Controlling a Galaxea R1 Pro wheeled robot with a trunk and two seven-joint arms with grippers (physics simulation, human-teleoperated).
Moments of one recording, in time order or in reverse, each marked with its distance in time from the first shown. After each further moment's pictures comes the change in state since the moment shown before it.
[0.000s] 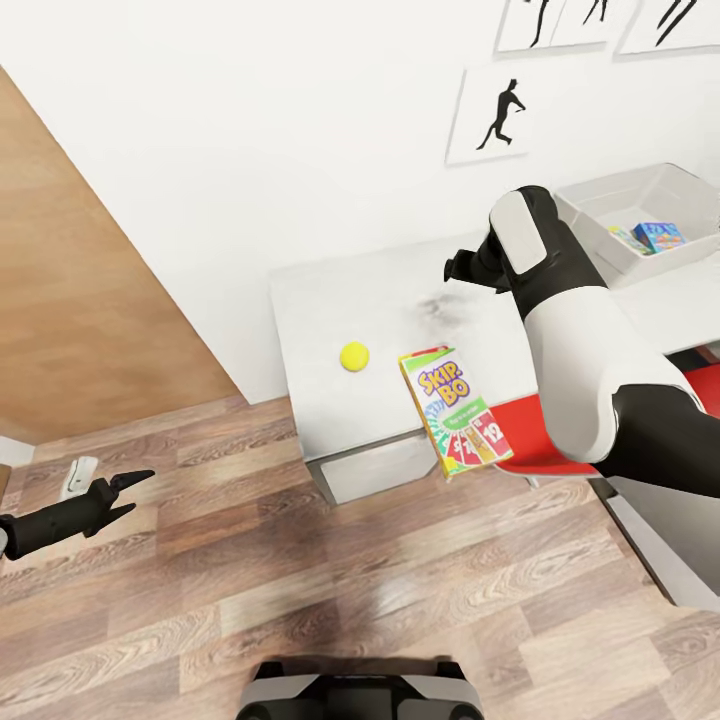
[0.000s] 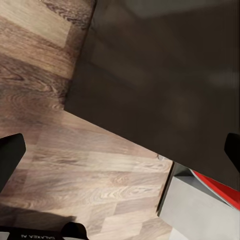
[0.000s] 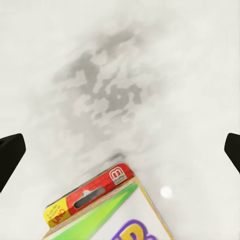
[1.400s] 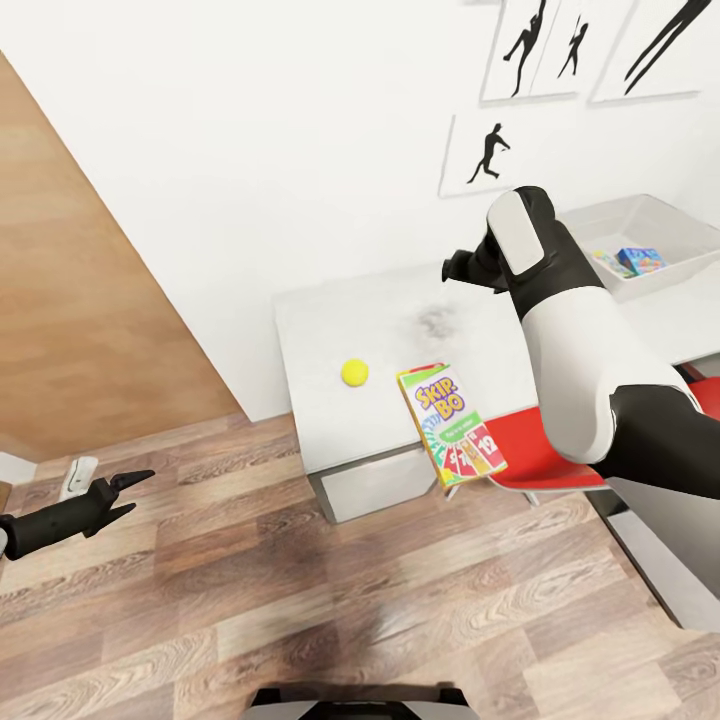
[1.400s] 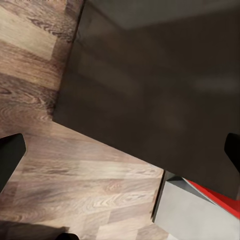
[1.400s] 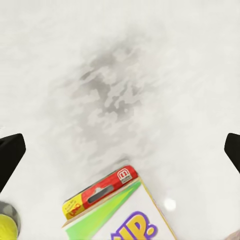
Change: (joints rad) left arm 0.000 0.000 0.000 0.000 0.000 0.000 0.000; right arm 0.002 0.006 0.000 -0.002 0.002 0.000 -0.002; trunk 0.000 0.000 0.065
